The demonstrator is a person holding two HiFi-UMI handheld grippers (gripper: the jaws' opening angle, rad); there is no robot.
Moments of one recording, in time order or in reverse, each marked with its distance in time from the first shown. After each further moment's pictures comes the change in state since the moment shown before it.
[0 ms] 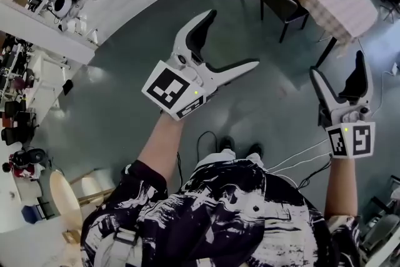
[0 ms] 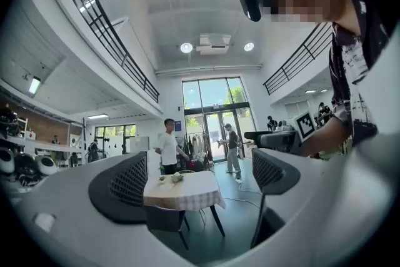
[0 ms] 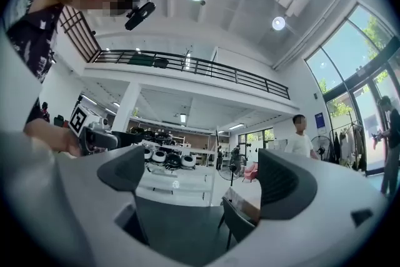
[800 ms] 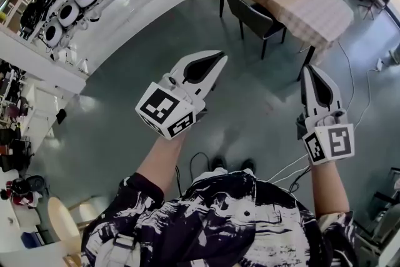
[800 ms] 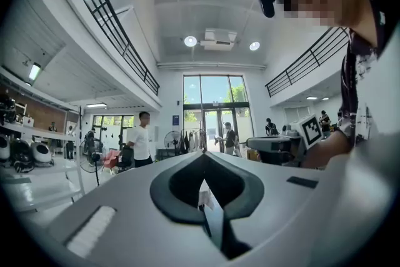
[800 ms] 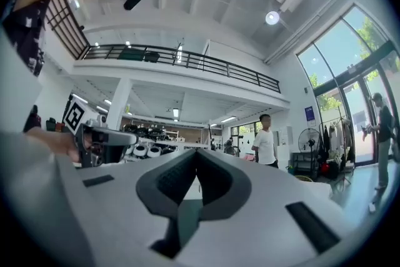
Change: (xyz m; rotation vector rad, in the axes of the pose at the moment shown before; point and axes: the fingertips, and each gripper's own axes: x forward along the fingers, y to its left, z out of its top) left arm 0.028 -0.038 0.014 -0.075 0.040 -0.014; right arm -0.031 -0.013 0.009 0.036 0.053 -0.054
